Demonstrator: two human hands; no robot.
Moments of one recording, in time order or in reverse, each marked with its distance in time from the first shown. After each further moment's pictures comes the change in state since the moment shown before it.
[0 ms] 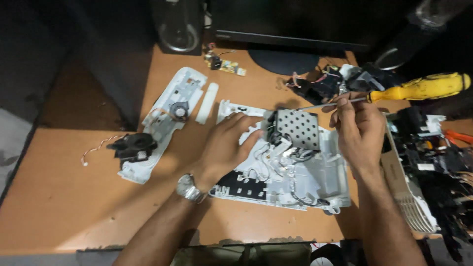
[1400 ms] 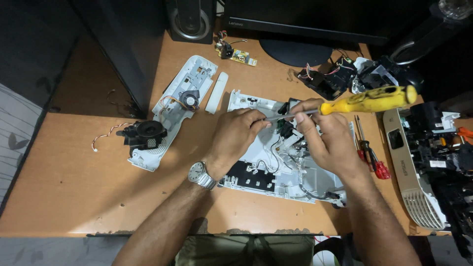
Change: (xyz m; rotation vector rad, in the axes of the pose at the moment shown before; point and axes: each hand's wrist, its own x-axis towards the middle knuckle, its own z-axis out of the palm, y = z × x) left_hand 0.003 -0.004 0.000 0.030 -0.281 -0.430; right_hand -0.012 -0.014 0.042 0.017 -0.316 -0.342
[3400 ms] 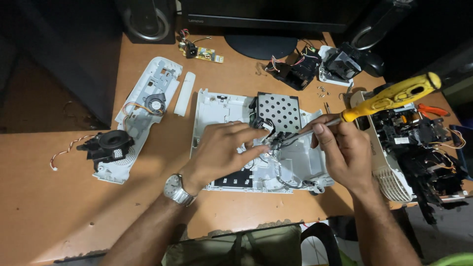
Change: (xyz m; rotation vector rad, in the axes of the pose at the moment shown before) left_hand -0.019 0.030 0.005 -0.136 0.057 0.559; right_hand -0.053 -0.013 -0.053 -0.031 0.154 0.101
